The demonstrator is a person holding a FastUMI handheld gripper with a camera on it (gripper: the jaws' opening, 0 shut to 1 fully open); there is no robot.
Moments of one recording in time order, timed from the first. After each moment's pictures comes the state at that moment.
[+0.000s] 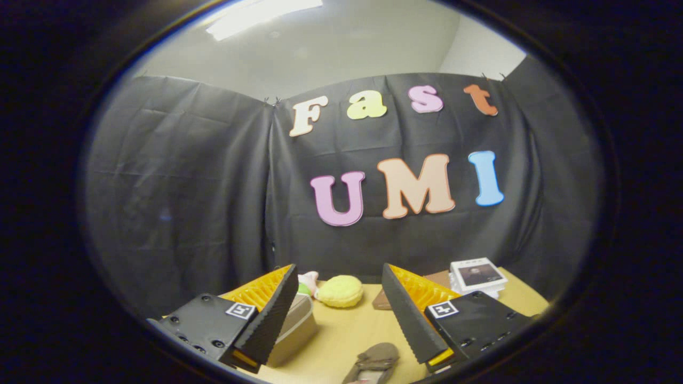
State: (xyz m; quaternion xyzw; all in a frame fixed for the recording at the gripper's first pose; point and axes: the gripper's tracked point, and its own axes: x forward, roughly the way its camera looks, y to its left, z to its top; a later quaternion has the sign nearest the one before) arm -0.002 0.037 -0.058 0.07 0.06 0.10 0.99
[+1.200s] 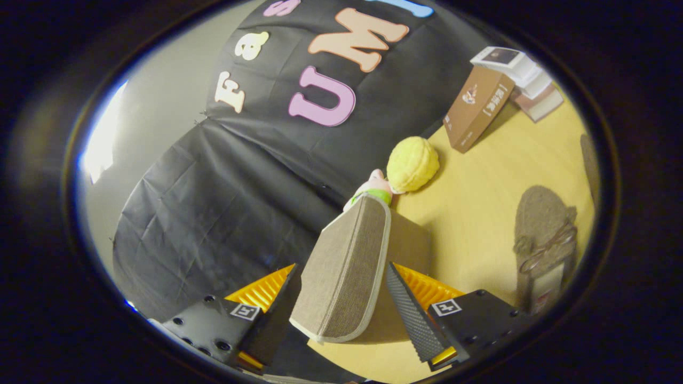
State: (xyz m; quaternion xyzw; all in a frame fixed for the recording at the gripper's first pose) arm -0.014 0.157 -0.241 0.46 0.34 0.20 0.80
